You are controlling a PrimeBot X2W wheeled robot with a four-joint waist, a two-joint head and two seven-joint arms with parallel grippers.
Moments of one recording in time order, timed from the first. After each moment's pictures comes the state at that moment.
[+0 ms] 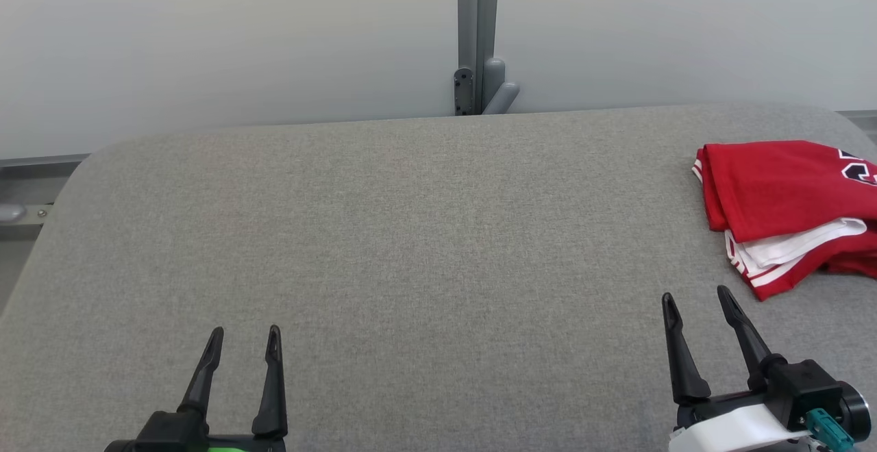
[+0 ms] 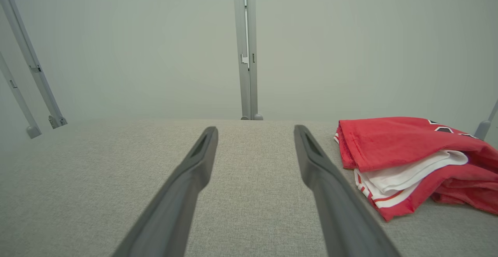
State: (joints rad) left arm 0.14 0.05 -0.07 0.06 -0.17 -0.09 -0.26; right arm 0.13 -0.05 0.02 -0.01 0.09 0.13 -0.26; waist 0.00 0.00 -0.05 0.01
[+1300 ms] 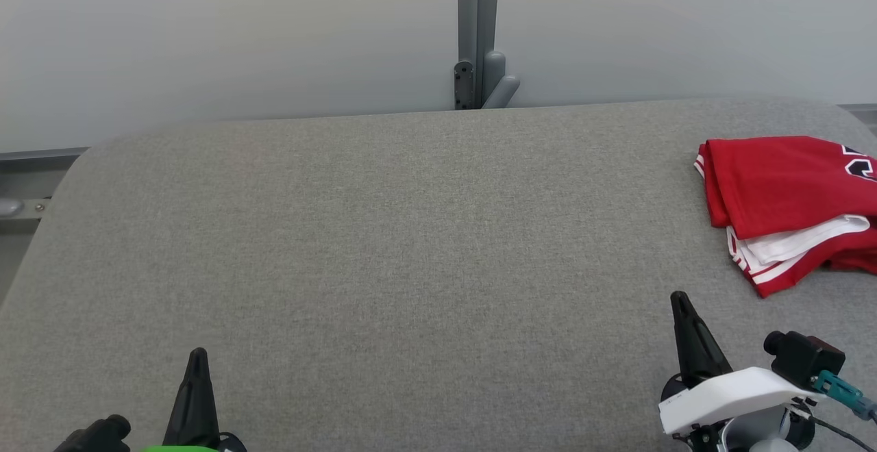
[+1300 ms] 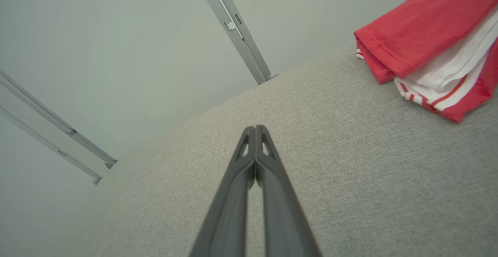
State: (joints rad) left arm 0.13 0.05 0.02 0.12 -0.60 -0.10 -0.16; right arm 0.03 -0.05 0.05 0.16 0.56 0.13 -0.16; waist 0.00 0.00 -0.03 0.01
